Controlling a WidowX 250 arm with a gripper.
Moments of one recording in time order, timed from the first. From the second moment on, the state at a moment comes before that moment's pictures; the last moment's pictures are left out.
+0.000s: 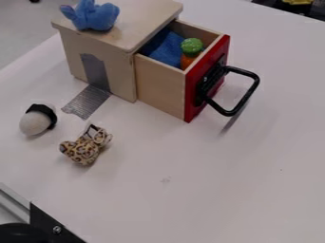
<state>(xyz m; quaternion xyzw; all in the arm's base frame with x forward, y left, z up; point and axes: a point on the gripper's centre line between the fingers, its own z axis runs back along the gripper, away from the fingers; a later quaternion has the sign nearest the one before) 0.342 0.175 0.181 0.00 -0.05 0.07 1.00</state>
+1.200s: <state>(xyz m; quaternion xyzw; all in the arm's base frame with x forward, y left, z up) 0.165 0.226 0.110 0.01 -0.03 0.03 1.00</state>
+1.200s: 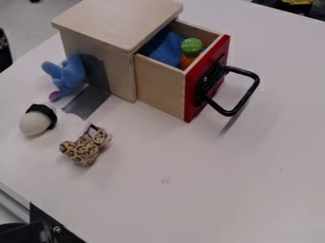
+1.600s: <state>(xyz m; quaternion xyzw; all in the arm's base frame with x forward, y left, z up) 0.152 0.214 0.066 0.03 0.02 -0.02 1.00</state>
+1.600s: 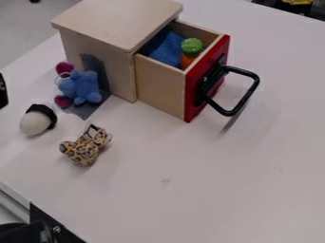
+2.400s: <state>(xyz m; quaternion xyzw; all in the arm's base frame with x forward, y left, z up) 0.236 0.177 -0.001 0.04 0.06 -0.03 1.00</state>
